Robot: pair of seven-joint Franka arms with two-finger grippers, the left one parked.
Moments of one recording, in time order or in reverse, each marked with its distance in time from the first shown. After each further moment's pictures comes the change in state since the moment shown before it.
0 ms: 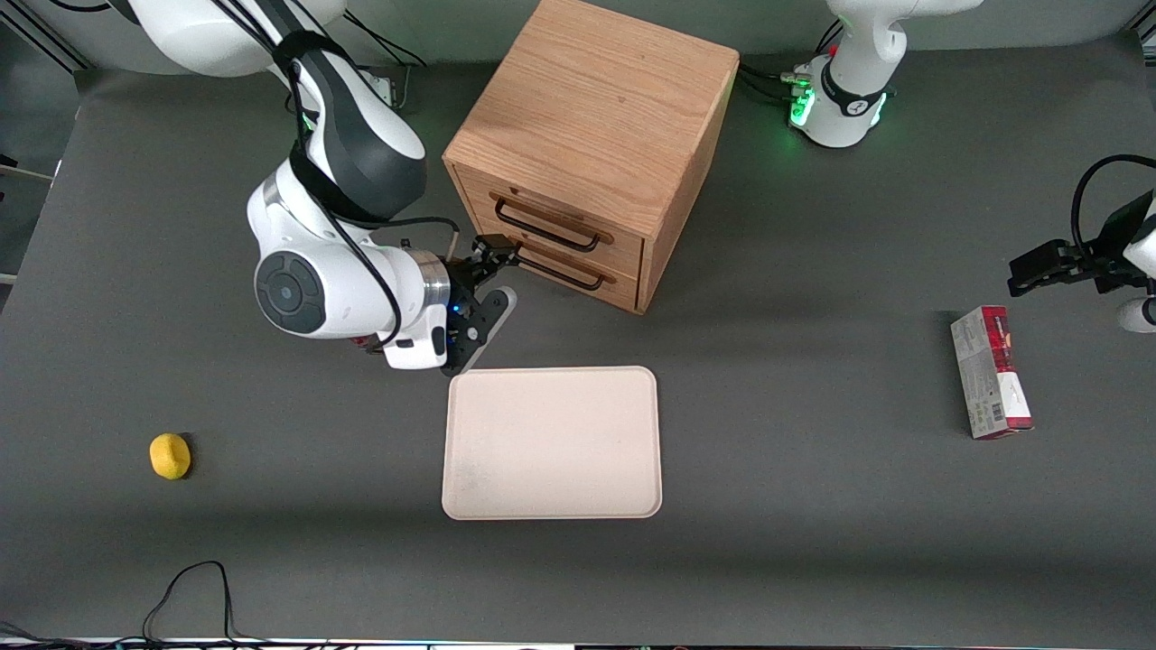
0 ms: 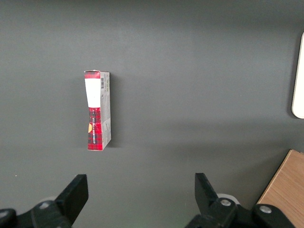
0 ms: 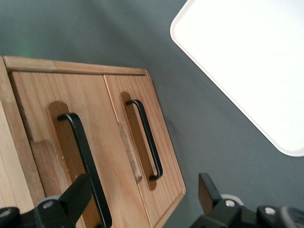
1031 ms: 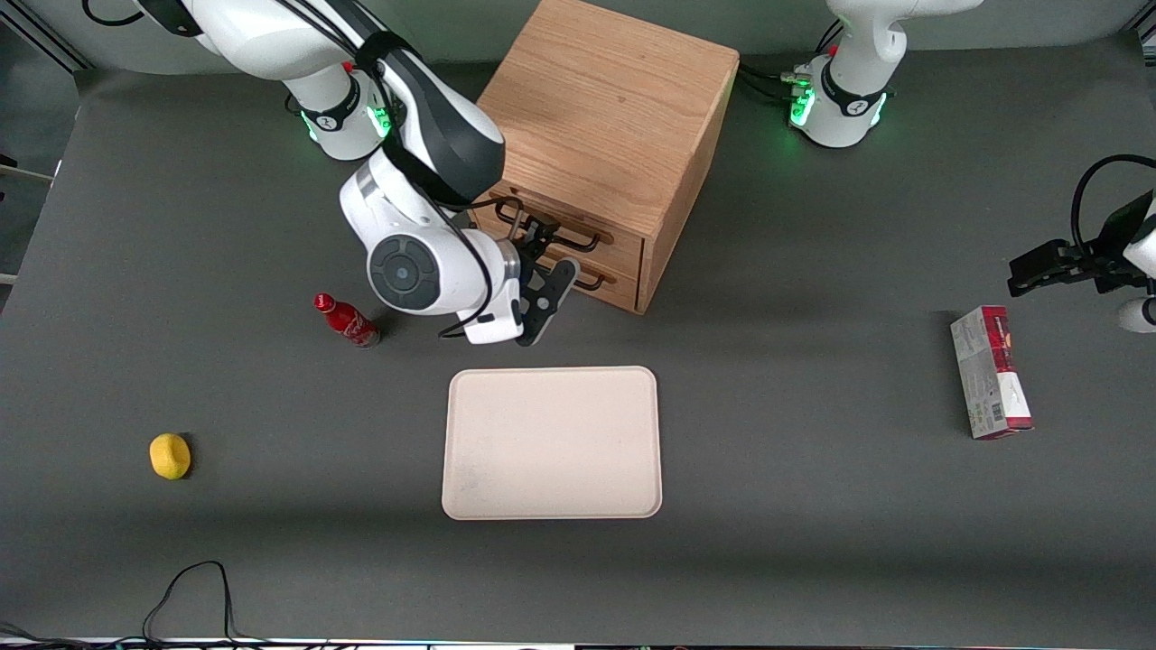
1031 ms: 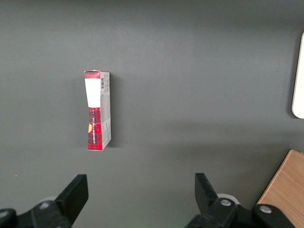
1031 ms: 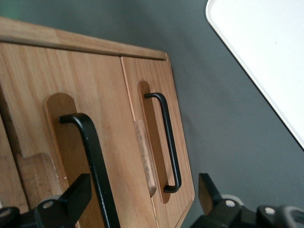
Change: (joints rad) arm 0.124 0.024 0.007 -0.049 -0.056 0.026 -0.027
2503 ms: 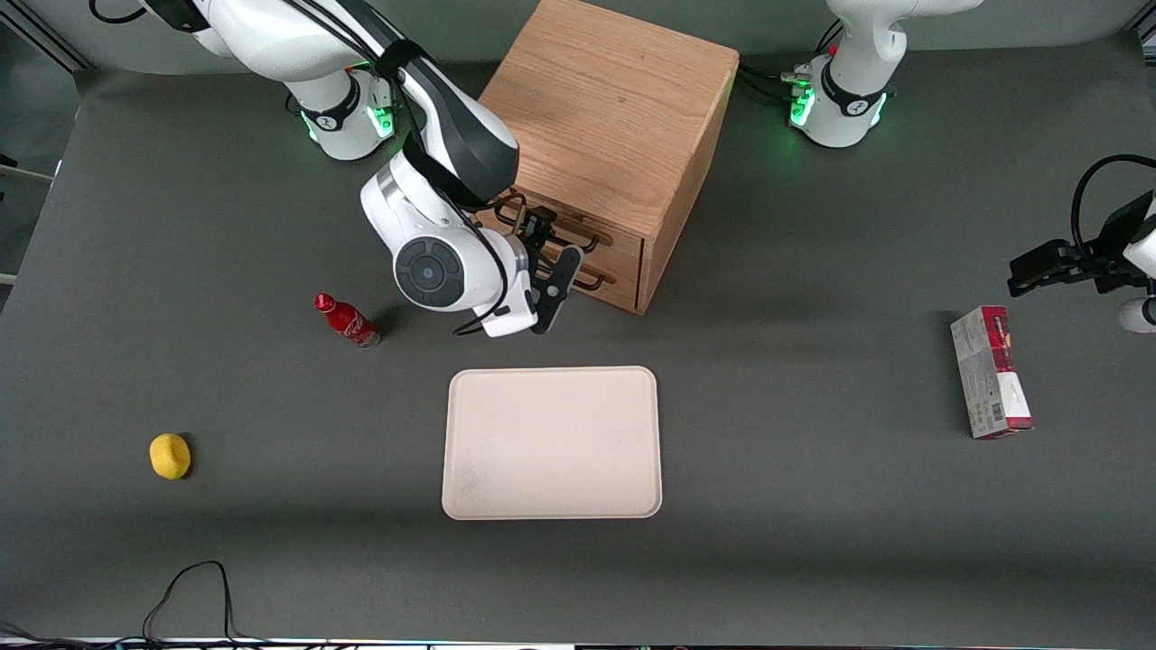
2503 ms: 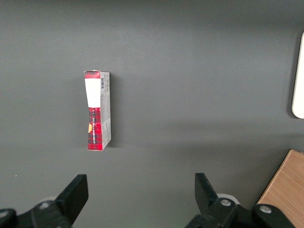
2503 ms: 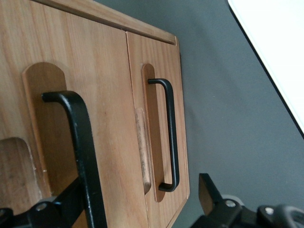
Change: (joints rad) arm 0.007 -0.011 -0.004 -0.074 -0.004 0.023 -0.114
